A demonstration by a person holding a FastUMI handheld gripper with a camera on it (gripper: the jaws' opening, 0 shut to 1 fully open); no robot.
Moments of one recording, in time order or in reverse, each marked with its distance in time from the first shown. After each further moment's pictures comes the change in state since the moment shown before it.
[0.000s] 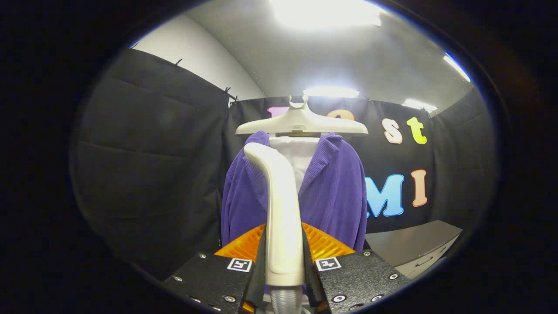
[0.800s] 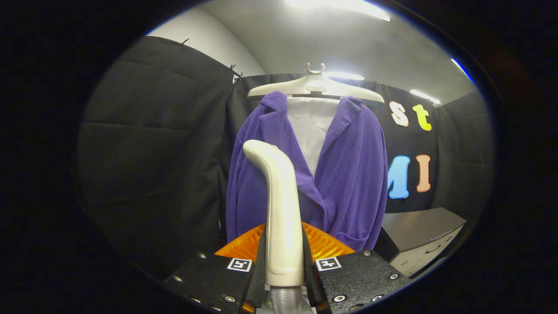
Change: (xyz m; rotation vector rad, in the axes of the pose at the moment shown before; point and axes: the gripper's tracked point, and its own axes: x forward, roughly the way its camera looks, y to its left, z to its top) arm 0.005 0.026 -0.085 -0.034 0.134 -0.010
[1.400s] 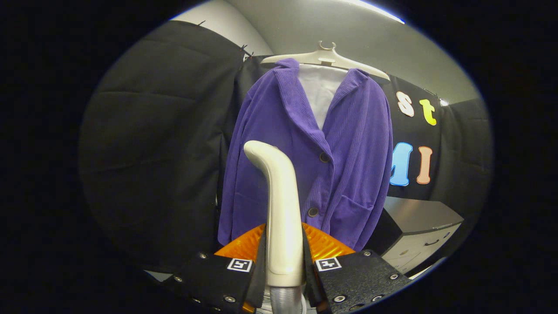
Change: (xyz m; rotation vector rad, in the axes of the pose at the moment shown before) arm -0.010 0.003 -0.100 -0.101 0.156 0.017
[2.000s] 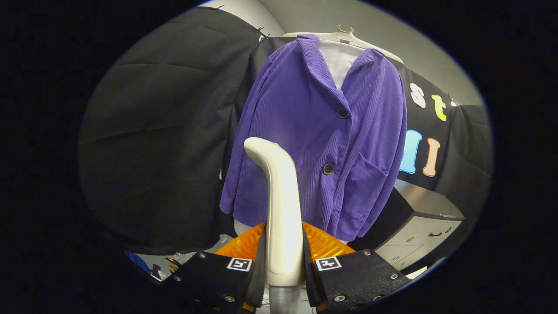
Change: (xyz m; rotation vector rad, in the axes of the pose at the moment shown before) arm -0.003 0.017 -0.079 -0.075 0.103 0.031
